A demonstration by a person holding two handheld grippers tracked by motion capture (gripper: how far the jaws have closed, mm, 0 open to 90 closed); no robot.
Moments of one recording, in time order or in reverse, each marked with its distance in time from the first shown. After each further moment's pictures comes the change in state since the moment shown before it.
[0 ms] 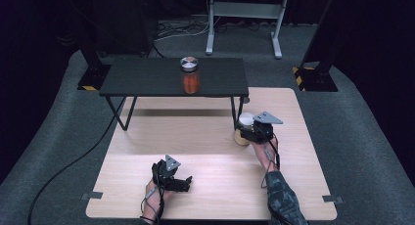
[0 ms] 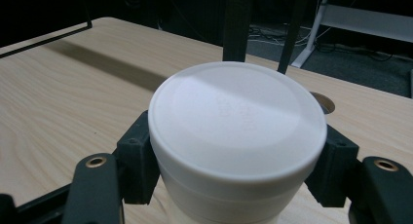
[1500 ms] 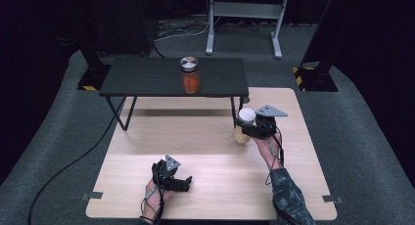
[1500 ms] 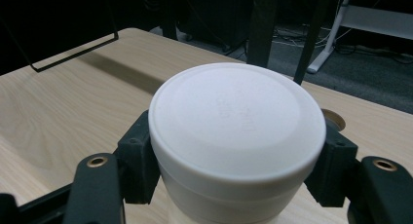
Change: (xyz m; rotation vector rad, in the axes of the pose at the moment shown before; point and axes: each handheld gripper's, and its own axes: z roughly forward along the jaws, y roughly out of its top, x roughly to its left) left arm 0.000 0.000 0.000 -0.001 0.000 -0.001; right arm -0.008 0.039 -0.020 0.017 0.076 -0.002
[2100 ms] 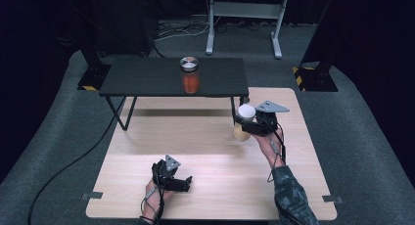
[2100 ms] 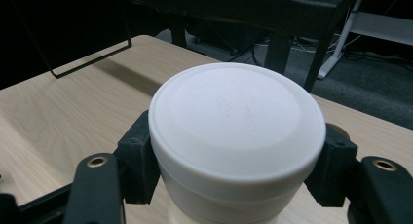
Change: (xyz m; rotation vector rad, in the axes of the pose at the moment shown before) left arm 0.000 0.000 0.000 0.000 0.000 0.000; right arm 0.001 0.021 -0.010 -0.004 0.031 -0.020
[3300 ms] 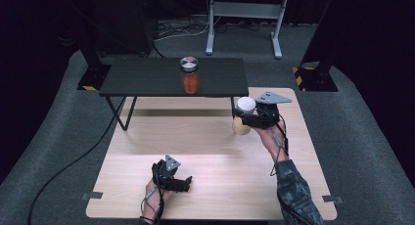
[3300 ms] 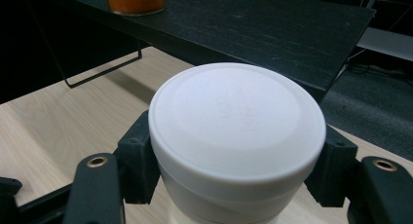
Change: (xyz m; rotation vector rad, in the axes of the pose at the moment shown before) left arm 0.000 0.000 0.000 0.000 0.000 0.001; right arm 0.000 0.034 -0.011 -0.006 0.025 -0.043
